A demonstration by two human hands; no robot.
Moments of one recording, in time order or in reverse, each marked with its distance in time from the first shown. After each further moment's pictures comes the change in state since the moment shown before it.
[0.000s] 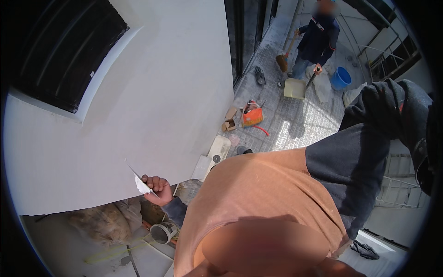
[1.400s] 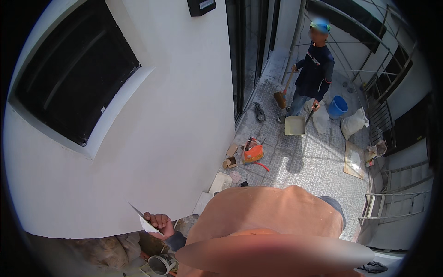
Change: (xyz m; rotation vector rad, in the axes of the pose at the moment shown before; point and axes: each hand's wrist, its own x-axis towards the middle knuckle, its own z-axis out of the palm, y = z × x) left_hand 0.001 -0.010 0.008 -0.037 -0.137 0.066; right_hand -0.799 0.011 0.022 -1.015 -0.278 2.732
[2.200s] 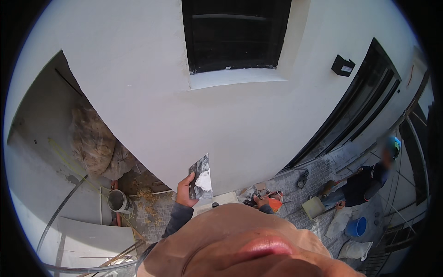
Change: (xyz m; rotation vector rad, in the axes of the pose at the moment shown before) left_hand -0.023 -0.045 0.032 0.189 0.555 -0.120; right_hand -0.142 -0.307 -0.112 0.170 -0.150 -1.014
